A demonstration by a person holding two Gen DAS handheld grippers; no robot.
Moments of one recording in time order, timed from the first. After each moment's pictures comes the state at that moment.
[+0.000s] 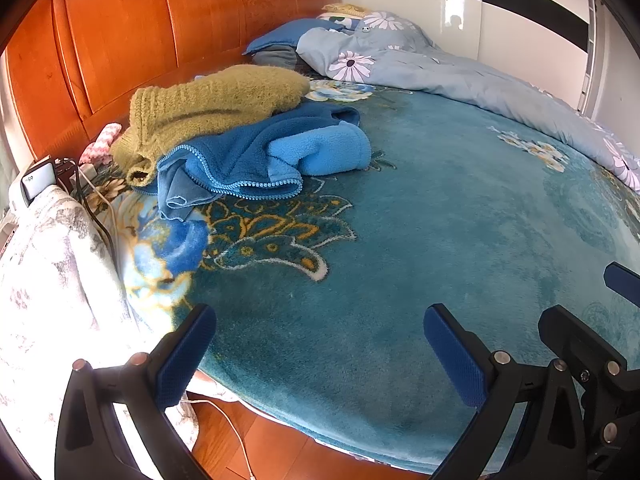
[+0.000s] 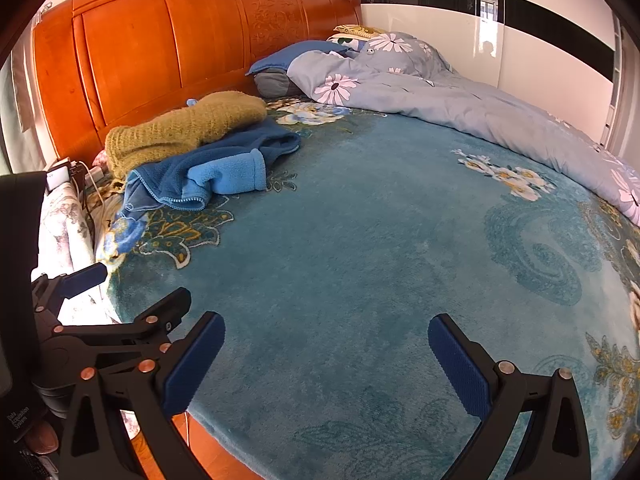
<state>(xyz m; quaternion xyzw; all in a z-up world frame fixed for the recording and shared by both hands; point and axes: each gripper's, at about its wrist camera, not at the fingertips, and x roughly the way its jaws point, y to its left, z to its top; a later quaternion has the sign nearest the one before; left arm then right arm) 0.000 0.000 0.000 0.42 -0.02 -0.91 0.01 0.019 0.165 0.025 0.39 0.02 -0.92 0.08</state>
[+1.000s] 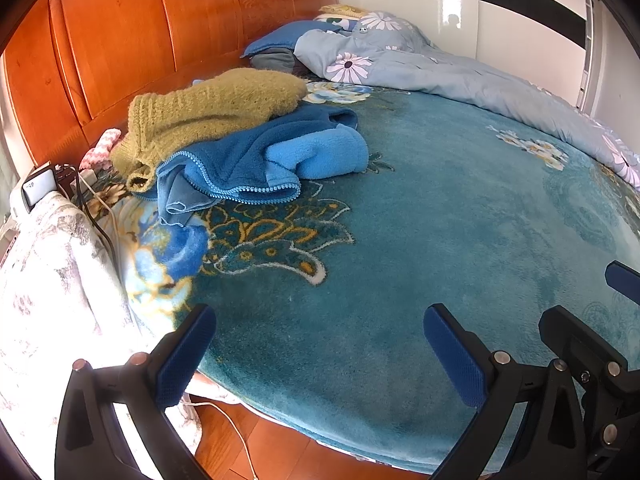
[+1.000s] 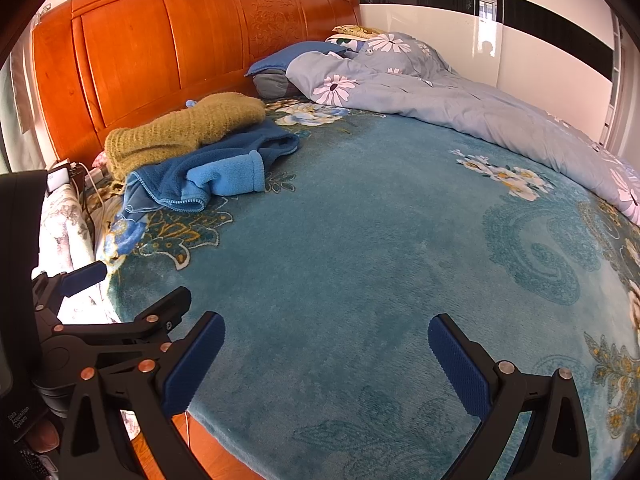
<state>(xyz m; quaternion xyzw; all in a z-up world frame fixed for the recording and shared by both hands) 0.002 0.004 0.002 0.41 -0.03 -0.91 0.01 0.020 0.166 0.027 0.39 0.02 -0.92 0.08</state>
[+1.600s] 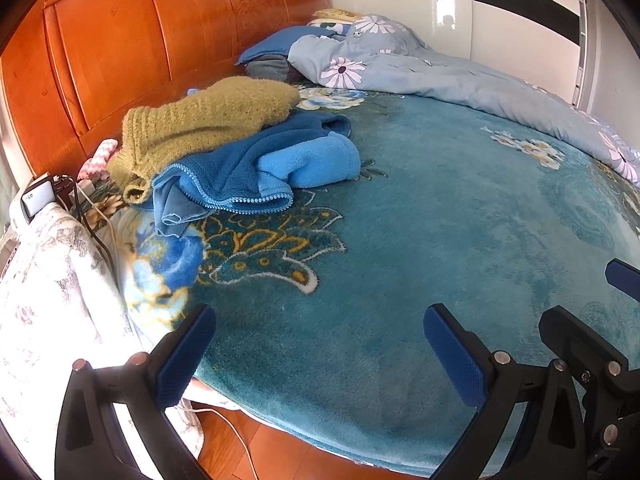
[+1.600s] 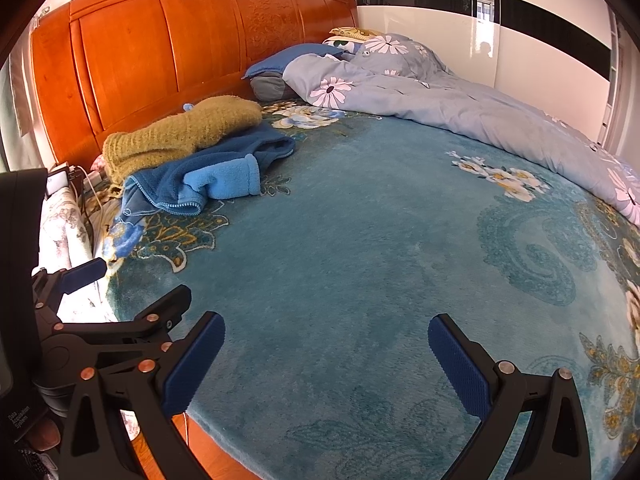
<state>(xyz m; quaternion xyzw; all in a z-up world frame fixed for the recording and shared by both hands) 0.000 0.010 0.007 0.40 -0.04 -0.91 0.01 0.021 0.172 0.030 0.39 0.02 -0.92 0.08</state>
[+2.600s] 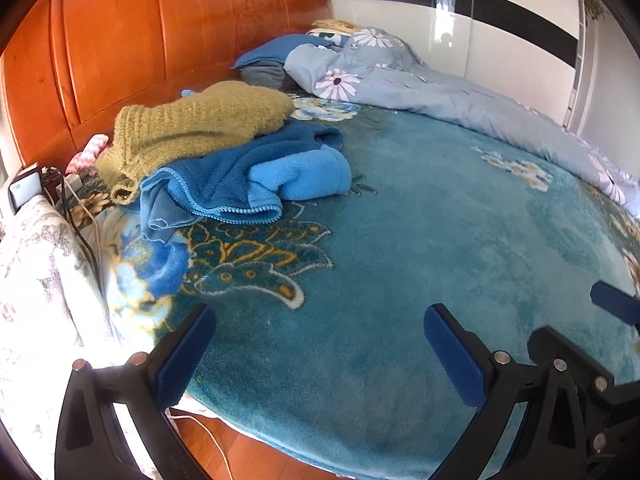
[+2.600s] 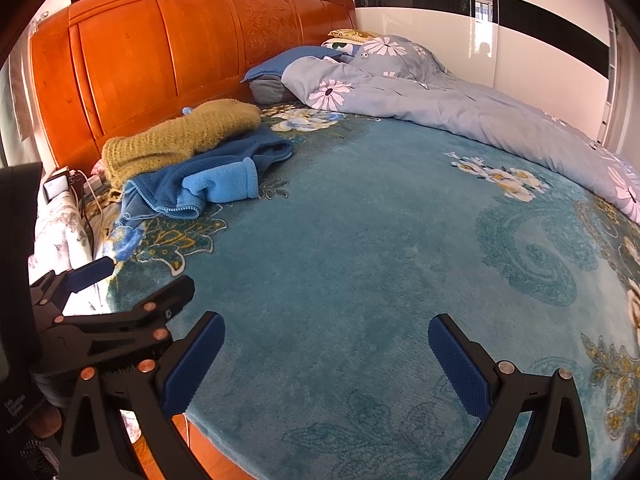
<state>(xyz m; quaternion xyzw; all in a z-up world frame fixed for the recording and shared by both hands) -0.006 0.003 0.010 0.39 0.00 -0.92 -0.01 0.021 0.176 0.029 0.38 0.01 -0.92 0.08</state>
